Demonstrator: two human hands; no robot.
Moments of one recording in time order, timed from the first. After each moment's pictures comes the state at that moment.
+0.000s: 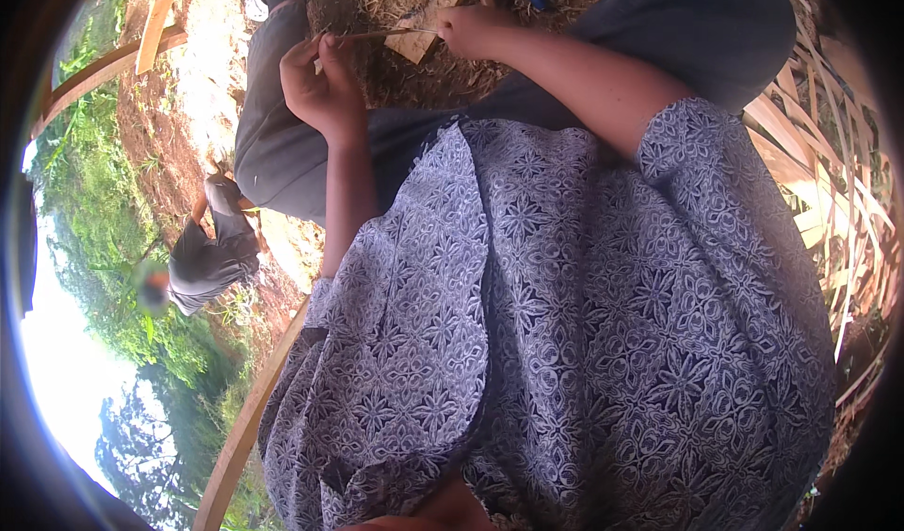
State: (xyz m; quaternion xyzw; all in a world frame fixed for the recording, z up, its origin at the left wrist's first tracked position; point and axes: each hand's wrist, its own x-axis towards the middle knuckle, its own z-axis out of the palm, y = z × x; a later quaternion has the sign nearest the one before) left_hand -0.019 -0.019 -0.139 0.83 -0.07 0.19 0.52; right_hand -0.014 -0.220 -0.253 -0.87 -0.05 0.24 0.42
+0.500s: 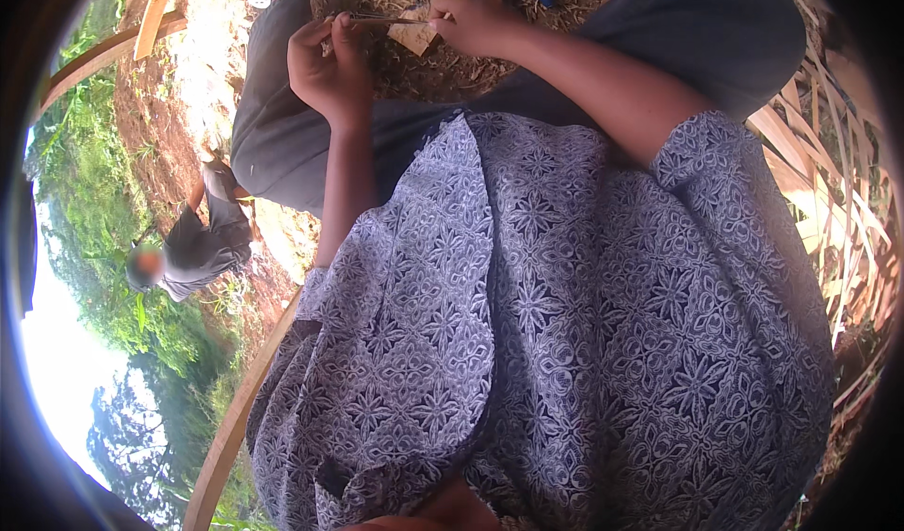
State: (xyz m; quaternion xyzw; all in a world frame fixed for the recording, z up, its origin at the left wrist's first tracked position) left_hand -0.018 -0.026 -0.139 0.82 -0.07 0.20 0.53; right_hand -0.018 -0.219 -0.217 -0.84 -0.06 0.22 0.49
